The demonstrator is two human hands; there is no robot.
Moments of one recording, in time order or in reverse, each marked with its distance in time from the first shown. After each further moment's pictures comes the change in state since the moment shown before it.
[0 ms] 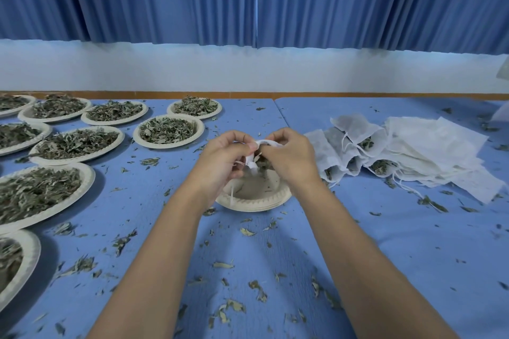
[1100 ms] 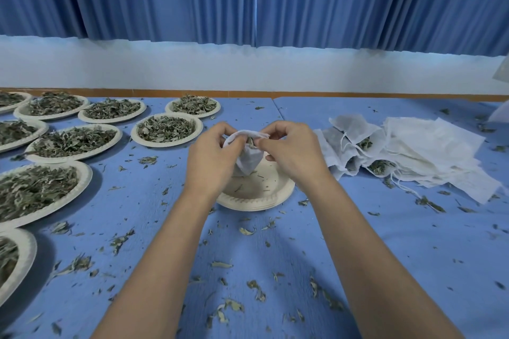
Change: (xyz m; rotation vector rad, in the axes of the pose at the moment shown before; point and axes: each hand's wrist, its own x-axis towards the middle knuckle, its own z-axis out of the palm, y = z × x) left_hand 0.008 -0.010 -0.003 0.548 0.354 0.300; right_hand -0.003 -0.014 -0.013 -0.046 -0.095 -0.152
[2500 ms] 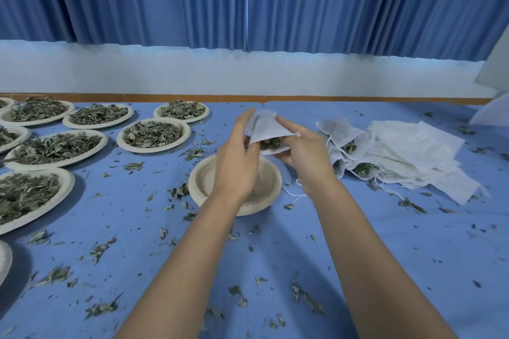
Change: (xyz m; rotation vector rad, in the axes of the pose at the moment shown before) left_hand -0.007 0.021 0.048 -0.074 -0.101 0.067; right_hand 0.006 0.020 -0.028 0.586 0.100 0.233
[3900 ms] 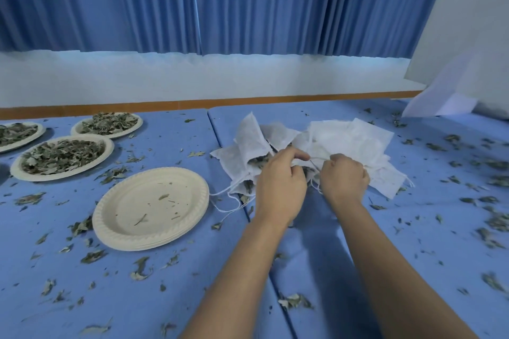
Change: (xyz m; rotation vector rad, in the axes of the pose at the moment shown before) left_hand -0.019 0.039 0.169 -0.137 -0.195 0.084; right_hand 0.045 0.019 -0.186 -1.260 0.620 0.000
